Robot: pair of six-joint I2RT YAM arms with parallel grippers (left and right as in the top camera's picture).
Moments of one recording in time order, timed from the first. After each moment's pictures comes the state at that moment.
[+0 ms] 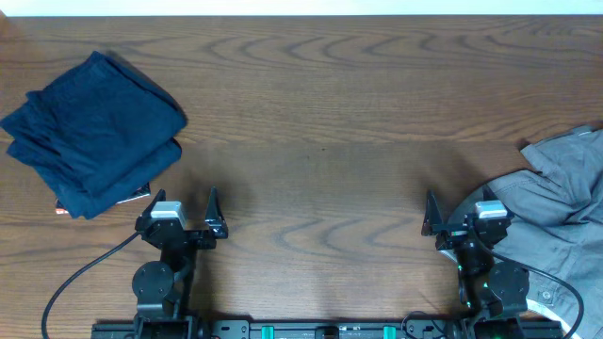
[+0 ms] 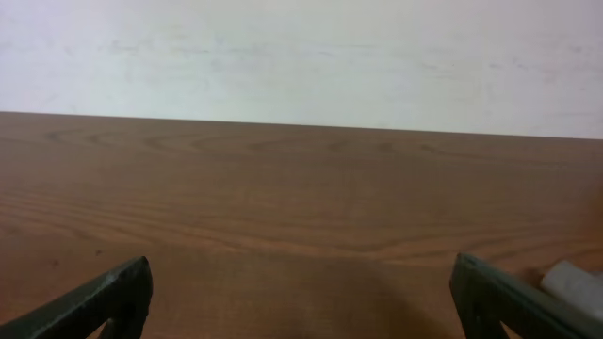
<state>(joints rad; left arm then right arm) -0.01 0.01 0.02 -0.11 0.04 -0.14 0.11 0.01 0.01 -0.07 0.01 0.02</state>
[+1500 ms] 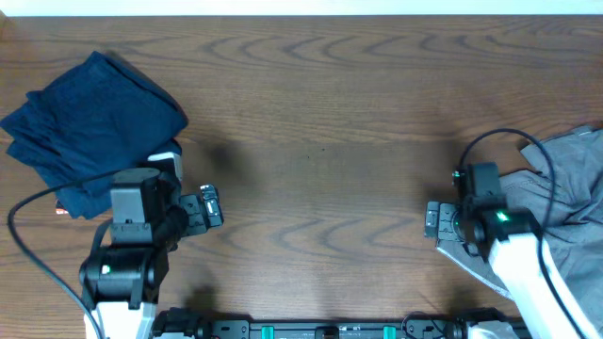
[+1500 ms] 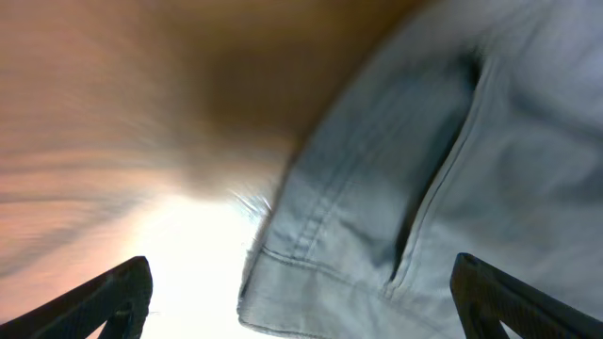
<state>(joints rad) -0.01 0.83 0.81 -0.91 0.09 -0.22 0.11 1.20 0.64 -0.80 0.19 0.26</state>
